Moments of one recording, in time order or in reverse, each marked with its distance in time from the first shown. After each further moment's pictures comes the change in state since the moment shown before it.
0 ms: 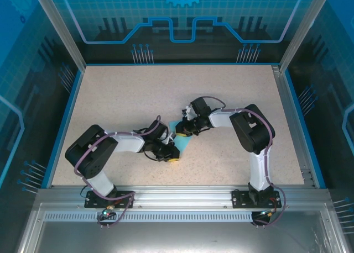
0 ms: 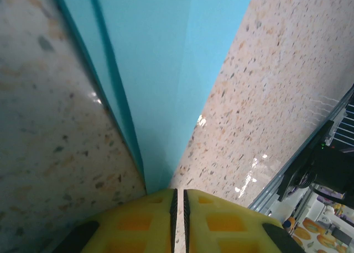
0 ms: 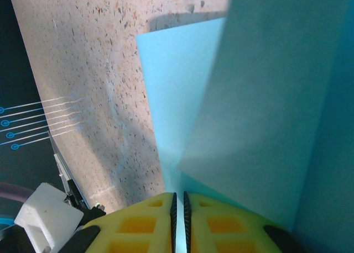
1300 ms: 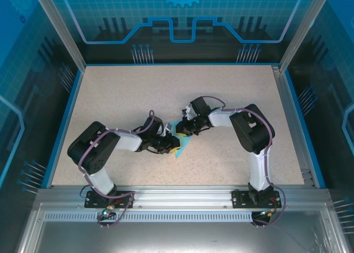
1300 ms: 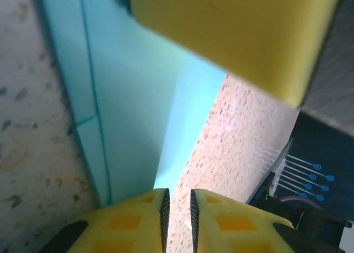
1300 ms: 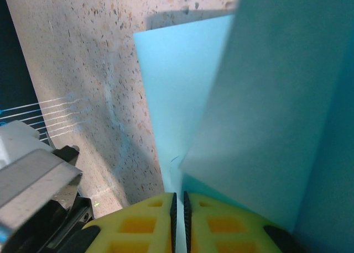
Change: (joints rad) left arm 0.087 0.055 -0.048 0.336 0.006 -0.200; right arm 0.000 0.003 0.015 -0.028 0.005 -0.001
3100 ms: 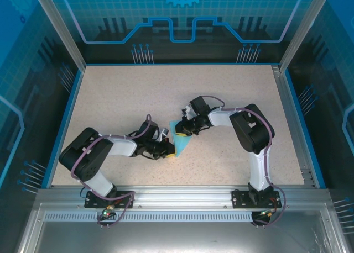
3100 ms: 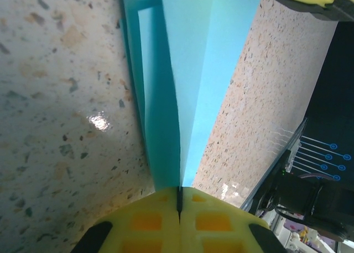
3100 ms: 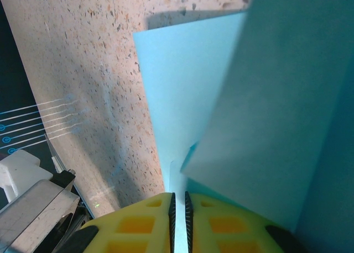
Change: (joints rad) left arm 0.003 -0.101 -0.087 -0.059 0.010 0.088; right arm 0.001 0.001 0.018 -0.028 0.008 0.008
